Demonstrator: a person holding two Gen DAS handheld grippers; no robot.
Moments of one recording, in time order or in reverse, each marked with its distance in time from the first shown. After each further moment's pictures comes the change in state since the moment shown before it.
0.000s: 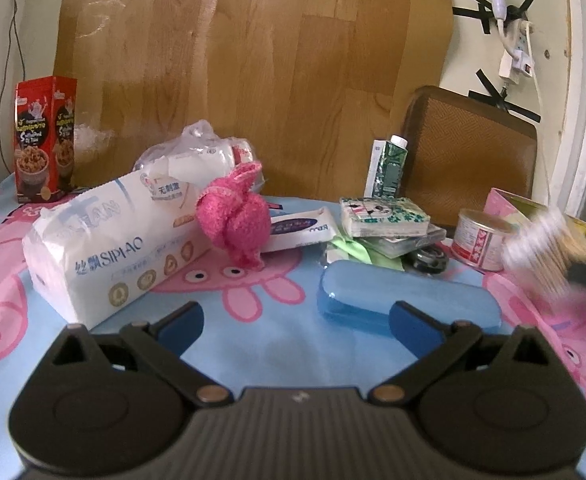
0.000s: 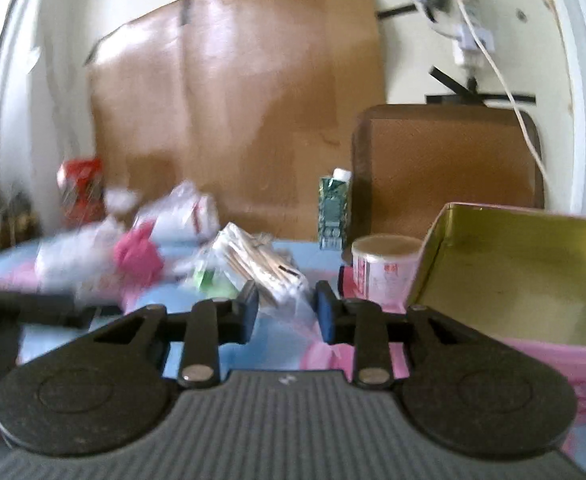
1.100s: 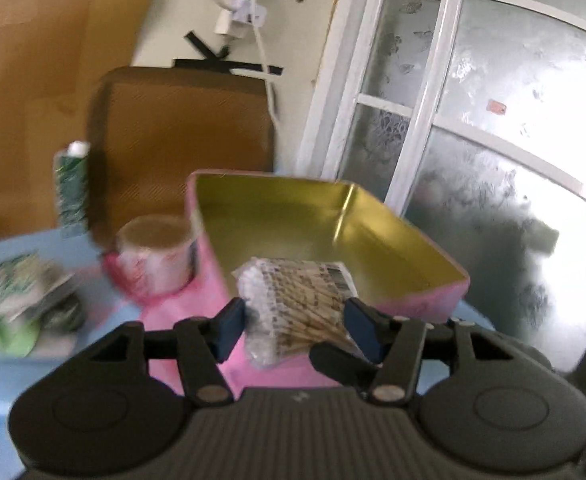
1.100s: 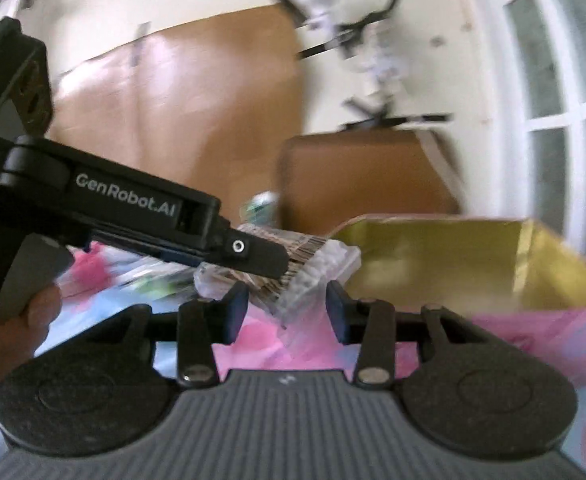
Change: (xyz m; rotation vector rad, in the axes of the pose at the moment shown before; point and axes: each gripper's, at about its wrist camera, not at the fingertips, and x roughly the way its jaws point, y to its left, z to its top) left arm 0.012 -0.211 0.055 0.228 0.148 -0.618; right arm -0.060 -0.053 -0.017 0.083 -0.124 -0.189
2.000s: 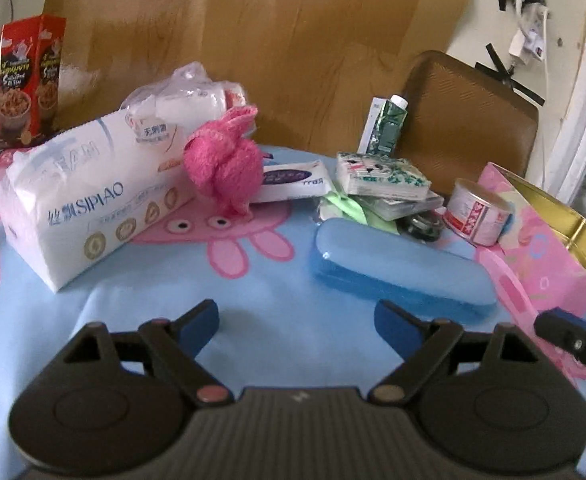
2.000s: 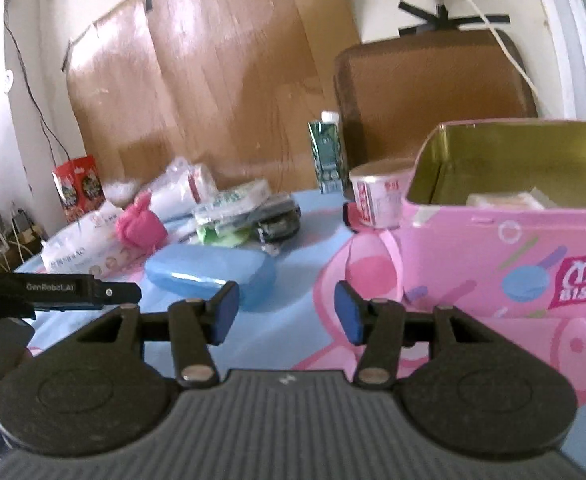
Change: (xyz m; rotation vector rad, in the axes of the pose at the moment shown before) left arm -0.111 0.172 -0.108 -0.344 -0.037 0.539; right arm 0.065 0.055 -0.020 0.126 0.233 0.182
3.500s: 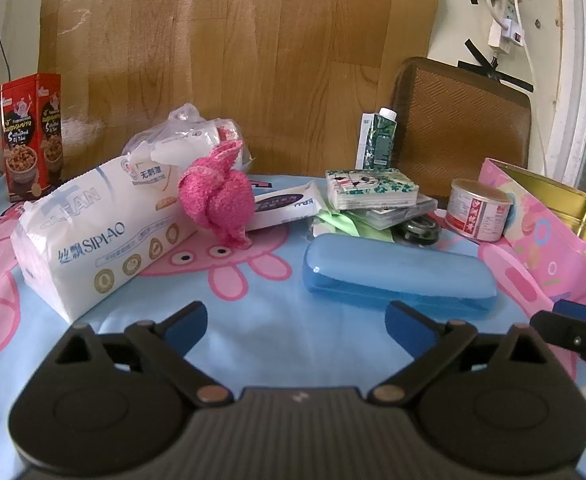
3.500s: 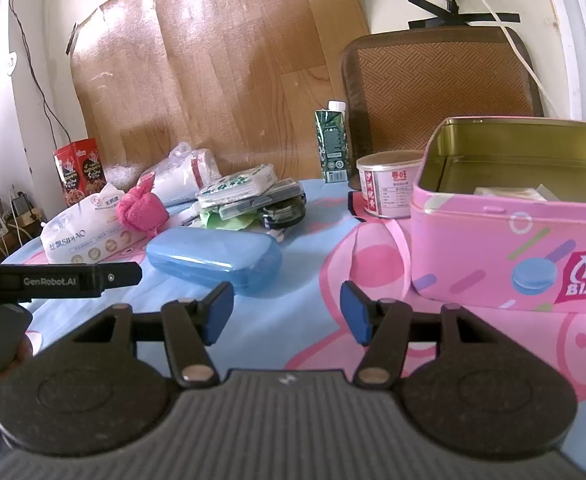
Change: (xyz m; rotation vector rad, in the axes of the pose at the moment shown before) left arm -0.005 -0.018 -0.007 0.126 -0.079 0.060; right arm 0.001 0.008 -0.010 -0.033 0.013 -0.004
